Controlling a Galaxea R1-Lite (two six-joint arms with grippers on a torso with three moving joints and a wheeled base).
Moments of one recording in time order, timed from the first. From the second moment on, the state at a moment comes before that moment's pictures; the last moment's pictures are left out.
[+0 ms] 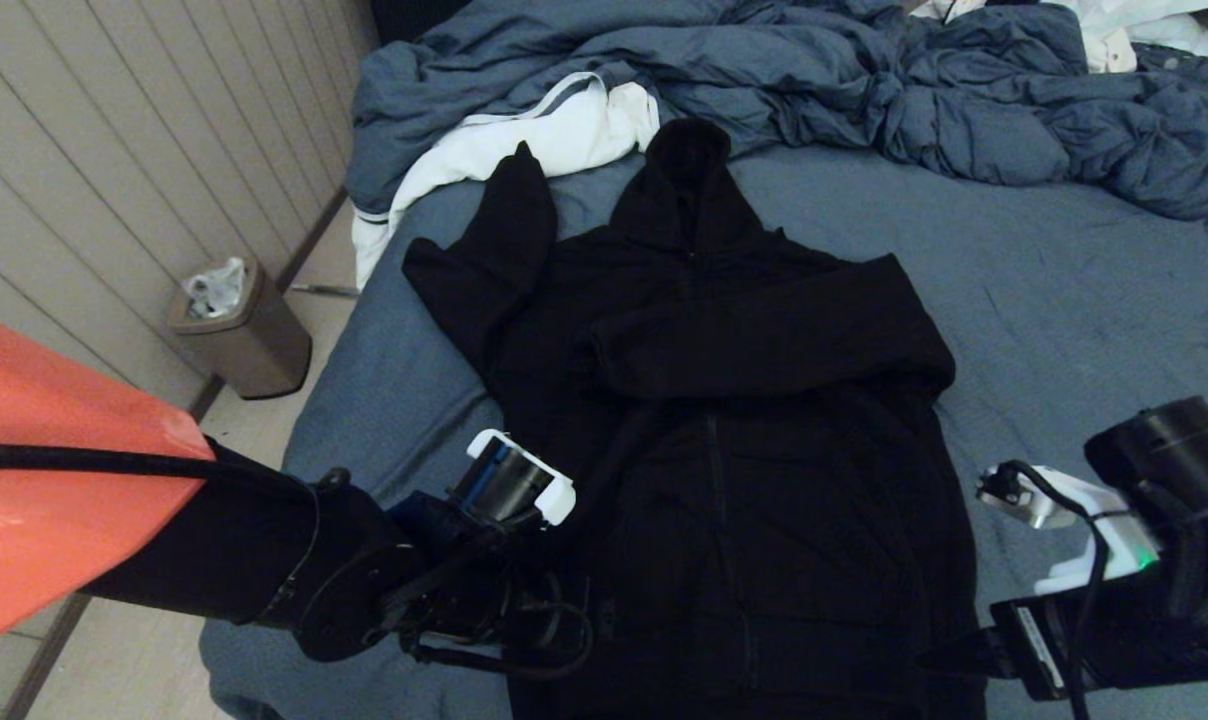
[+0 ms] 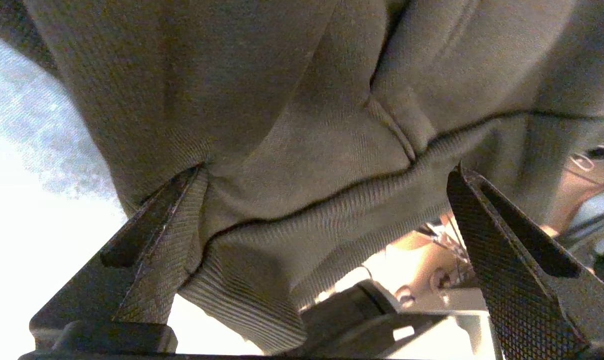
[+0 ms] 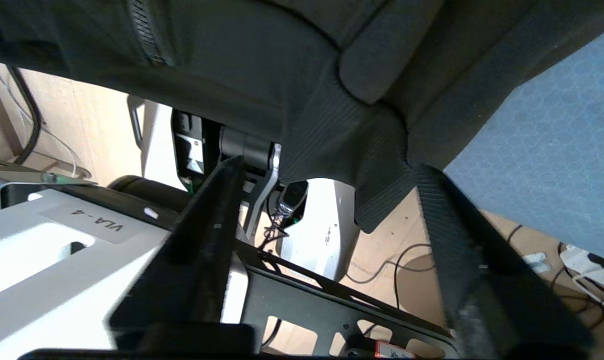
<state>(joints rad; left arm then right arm) -0.81 1.97 -0.96 -0.11 -0.11 -0.54 0.19 1.39 -0.77 0.45 0.23 0.09</state>
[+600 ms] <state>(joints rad) -0.81 2.05 -0.96 -0.19 -0.11 -0.54 0.18 1.43 -0.75 0.42 0.22 0.07</state>
